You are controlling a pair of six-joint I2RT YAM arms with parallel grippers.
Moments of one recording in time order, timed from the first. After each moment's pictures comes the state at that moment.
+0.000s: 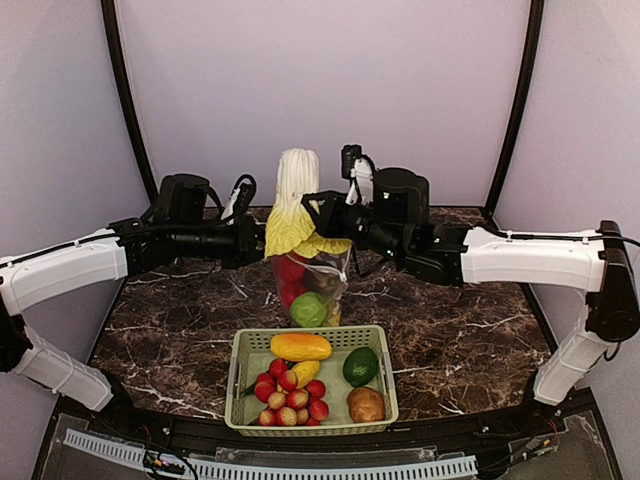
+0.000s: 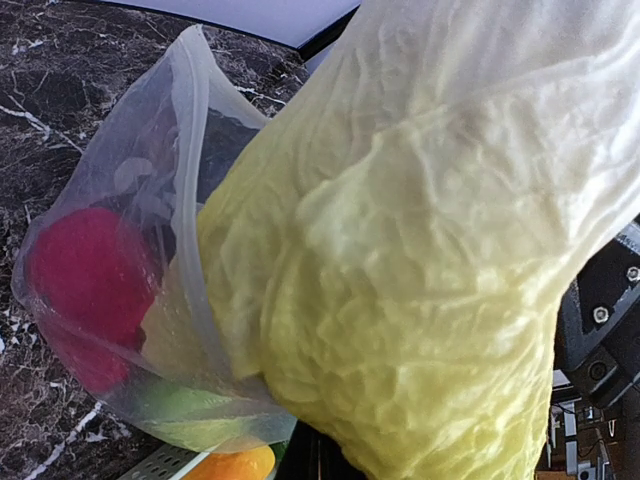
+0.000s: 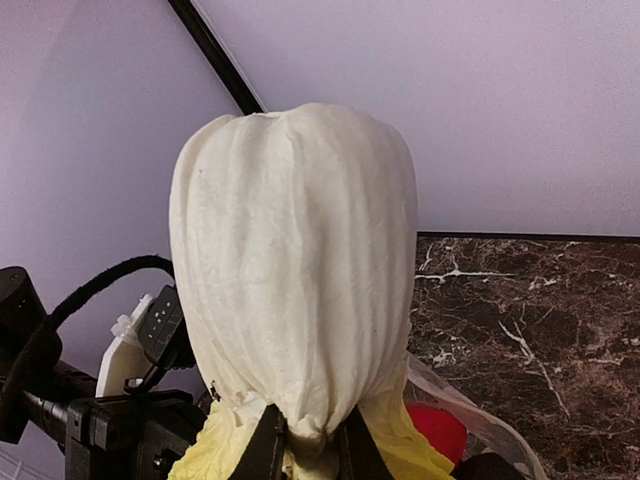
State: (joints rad) left arm -0.68 1.31 1.04 -0.18 0.43 -0.77; right arm 1.03 1.61 1.28 0.25 0.21 0.53
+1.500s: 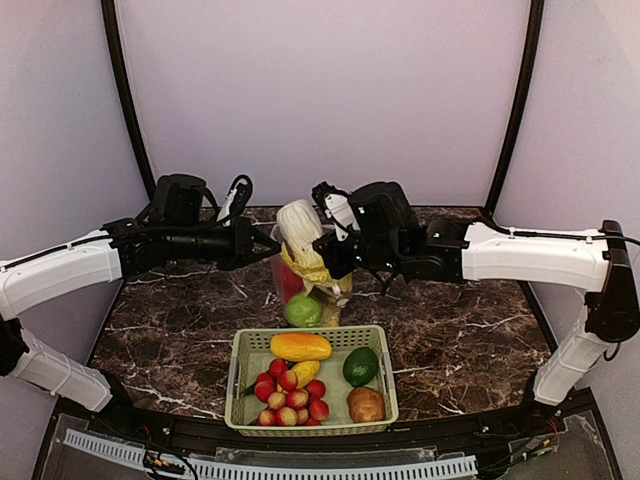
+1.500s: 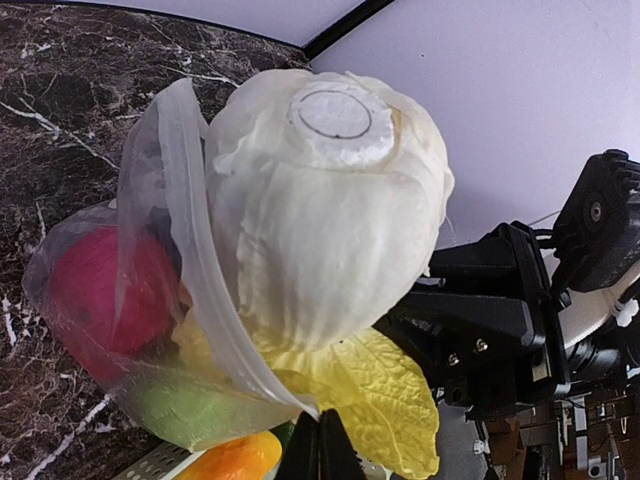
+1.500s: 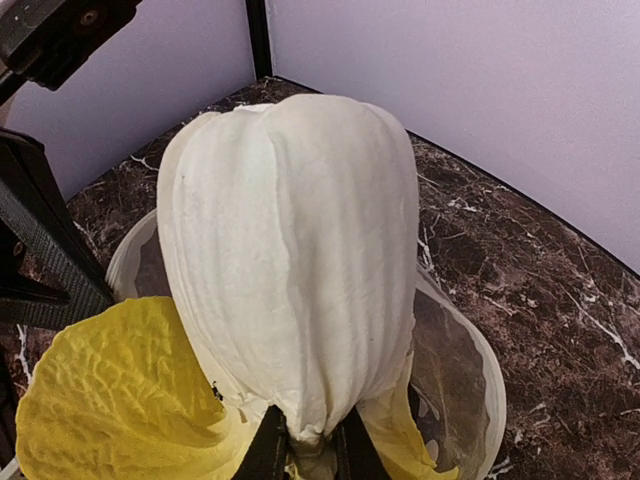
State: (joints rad) left arm -0.68 1.28 1.04 -0.22 0.40 -0.74; right arm 1.06 1.62 1.32 -0.18 0.25 0.16
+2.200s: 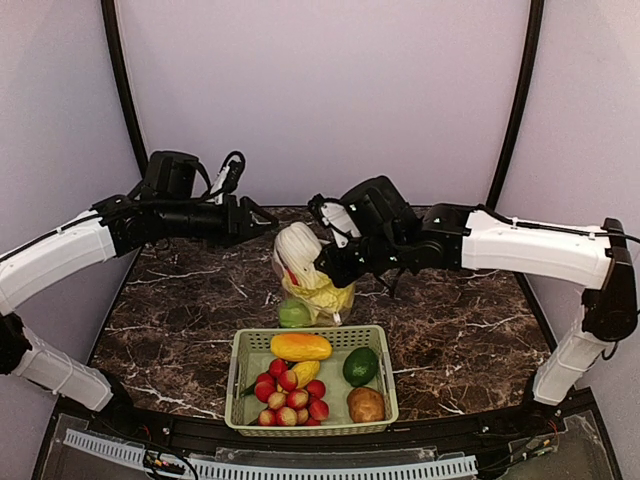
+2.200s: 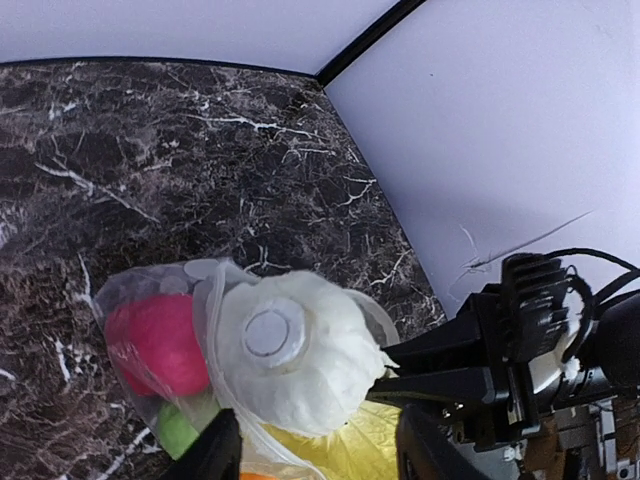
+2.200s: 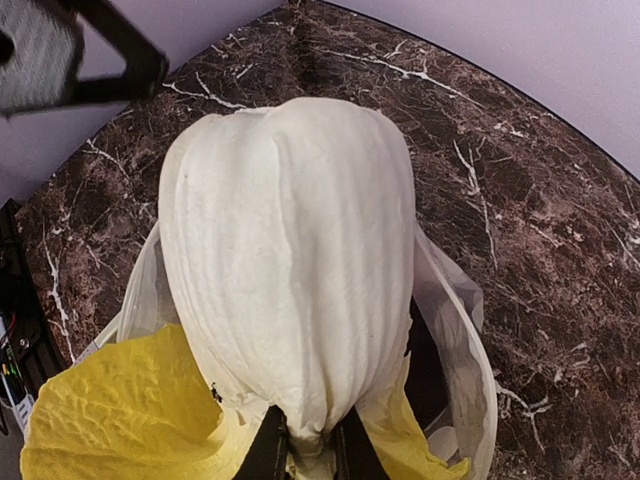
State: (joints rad) left arm -0.64 1.30 1.18 -0.37 0.38 -0.64; right arm 1.06 1.64 1.45 -0.49 0.13 0.24
